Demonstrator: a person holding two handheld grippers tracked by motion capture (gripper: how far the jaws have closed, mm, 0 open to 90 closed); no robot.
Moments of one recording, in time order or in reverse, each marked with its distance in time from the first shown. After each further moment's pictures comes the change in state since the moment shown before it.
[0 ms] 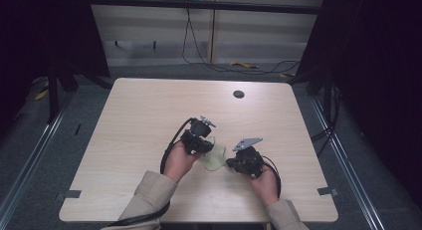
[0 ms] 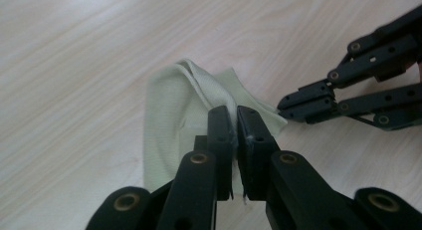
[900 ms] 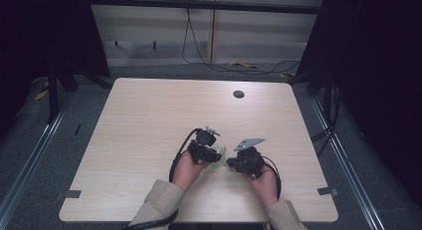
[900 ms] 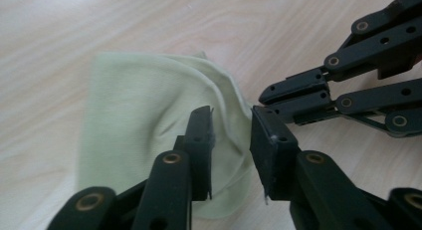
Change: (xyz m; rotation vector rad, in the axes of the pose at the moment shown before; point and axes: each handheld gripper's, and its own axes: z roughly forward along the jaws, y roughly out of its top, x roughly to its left) left arm -0.007 -0.014 0.038 -0.020 -0.070 -0.093; right arm -0.001 -0.003 -0.001 -0.015 -0.012 0.027
